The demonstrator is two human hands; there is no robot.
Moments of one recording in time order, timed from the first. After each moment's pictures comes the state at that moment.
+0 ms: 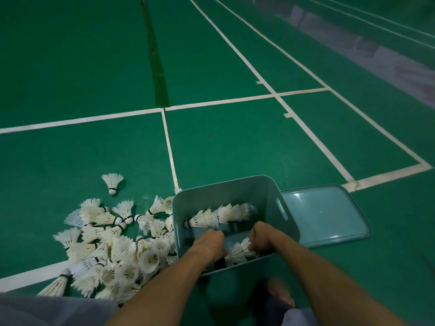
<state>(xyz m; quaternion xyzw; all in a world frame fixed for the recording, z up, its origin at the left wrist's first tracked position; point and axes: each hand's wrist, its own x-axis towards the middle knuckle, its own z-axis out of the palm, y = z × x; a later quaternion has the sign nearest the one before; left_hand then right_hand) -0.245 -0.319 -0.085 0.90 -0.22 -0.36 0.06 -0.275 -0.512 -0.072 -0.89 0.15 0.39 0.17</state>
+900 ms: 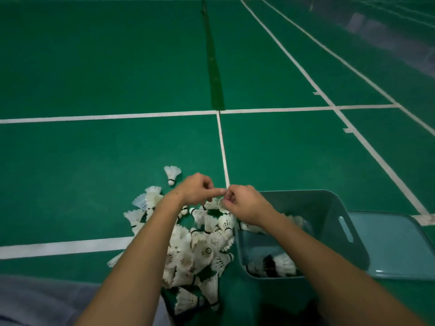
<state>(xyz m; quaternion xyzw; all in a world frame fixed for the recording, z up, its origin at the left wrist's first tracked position) -0.134 -0.122 0.045 0.90 -0.12 -0.24 0.33 -0.194 -0.316 0.045 -0.95 -0.09 0.11 0.27</state>
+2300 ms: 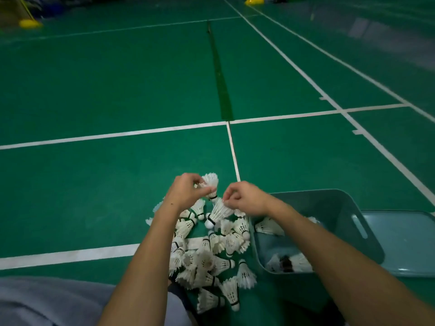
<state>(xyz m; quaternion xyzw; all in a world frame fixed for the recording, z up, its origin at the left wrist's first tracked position) -0.158 -0.067 0.071 0.93 -0.06 -0.06 0.35 -0.195 -0.291 0.076 -0.88 -0.12 0.20 0.41</state>
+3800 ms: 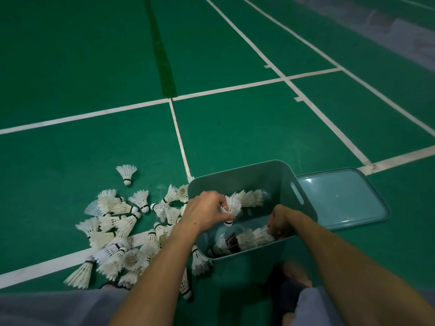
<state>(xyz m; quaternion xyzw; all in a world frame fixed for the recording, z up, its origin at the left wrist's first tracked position) -0.219 -0.265 -0.006 0.93 -0.27 -0.17 0.18 -0.273 -0.526 -0.085 -0.84 0.24 0.41 0.25</state>
